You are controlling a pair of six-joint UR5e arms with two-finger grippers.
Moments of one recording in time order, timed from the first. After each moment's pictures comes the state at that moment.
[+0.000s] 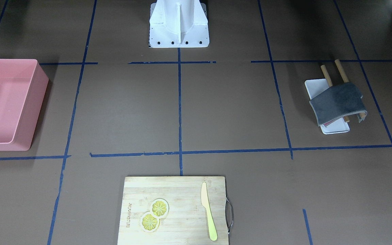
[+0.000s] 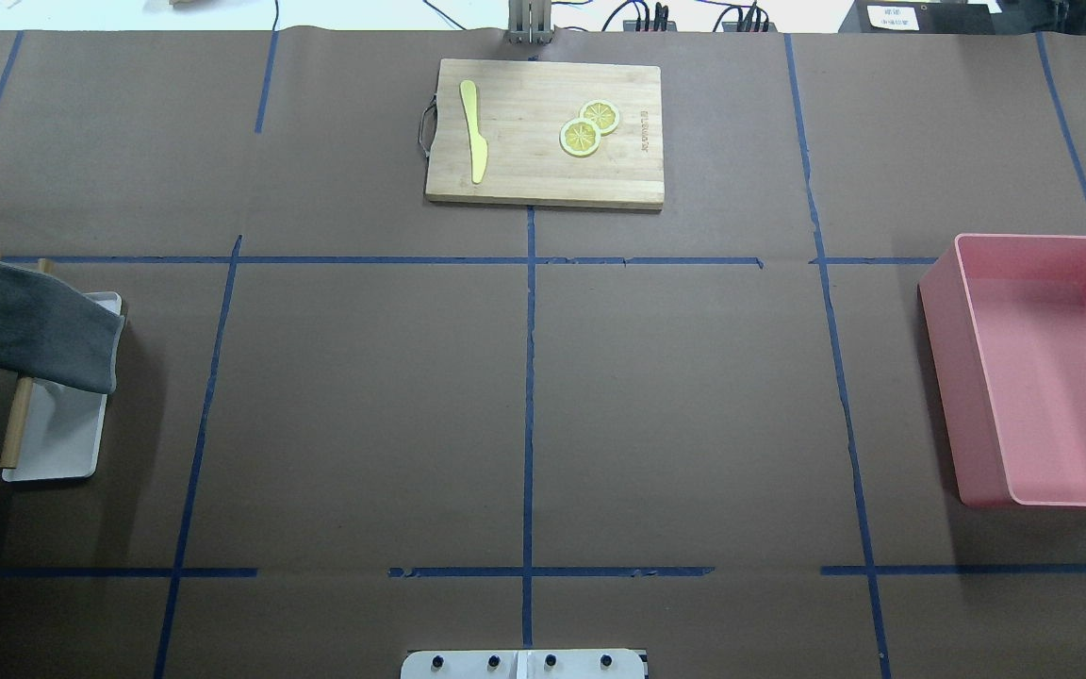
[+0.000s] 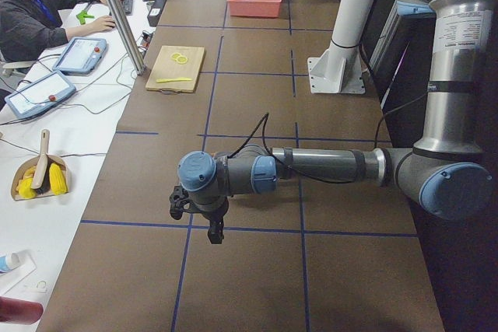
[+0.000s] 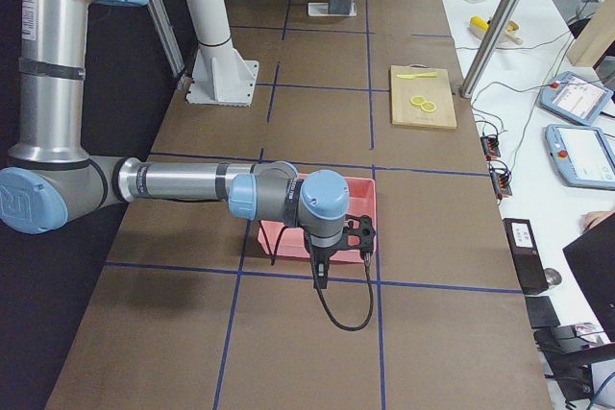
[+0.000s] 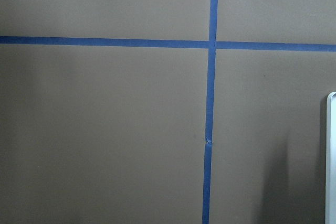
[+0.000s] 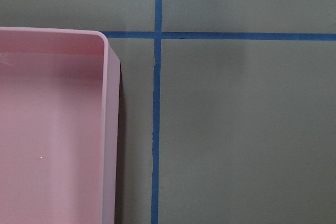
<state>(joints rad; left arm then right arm) -1.58 -1.57 -1.59 -1.46 -2.38 0.06 1.63 -1.71 1.76 -1.66 2.35 -0.09</state>
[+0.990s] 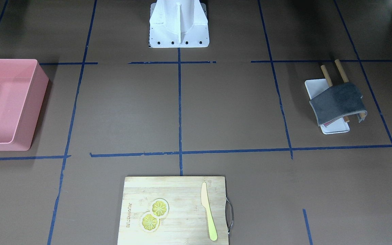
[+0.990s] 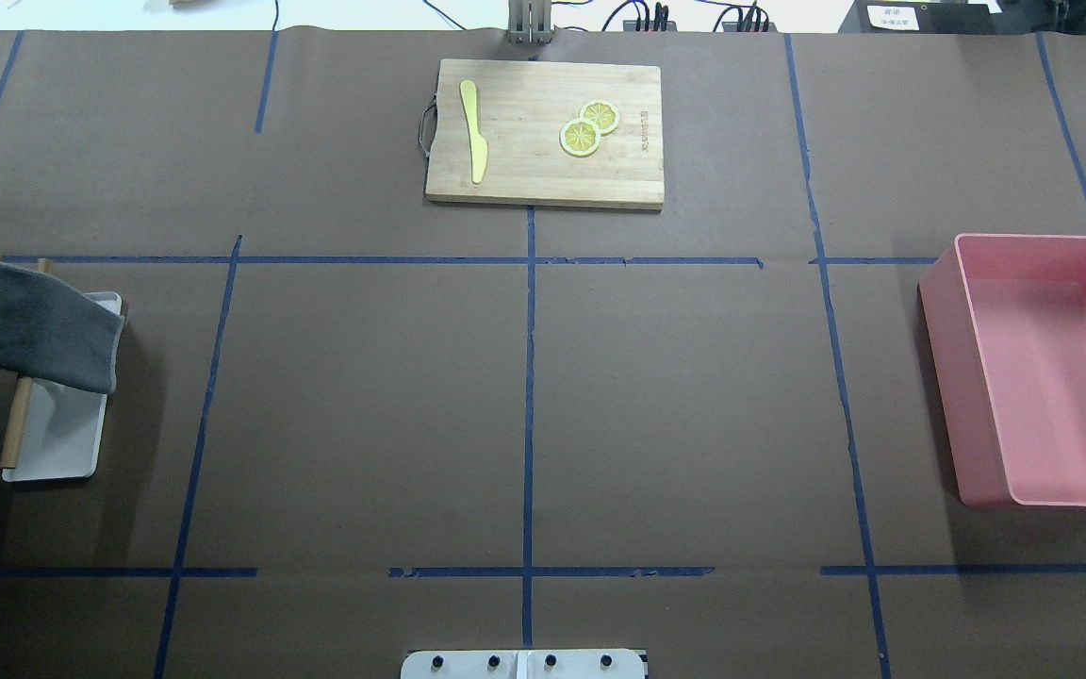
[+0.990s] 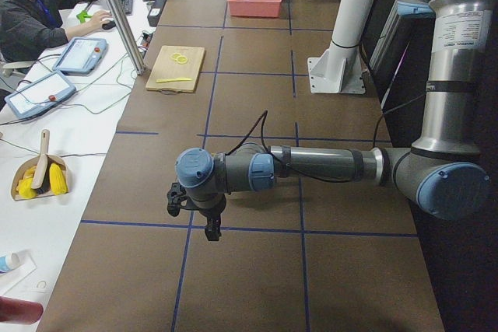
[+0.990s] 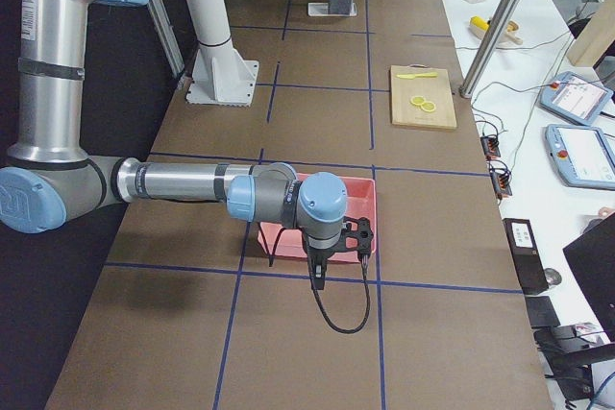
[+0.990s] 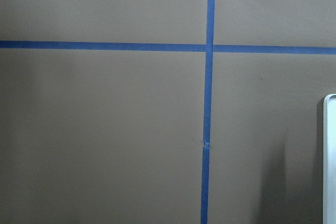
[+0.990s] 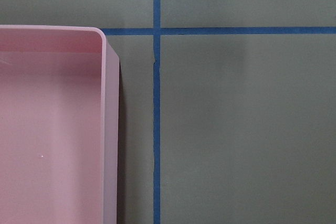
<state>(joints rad) -1.58 -1.59 -1.58 -1.46 -2.39 0.06 1.63 -1.72 1.76 -1.66 2.36 -0.08</state>
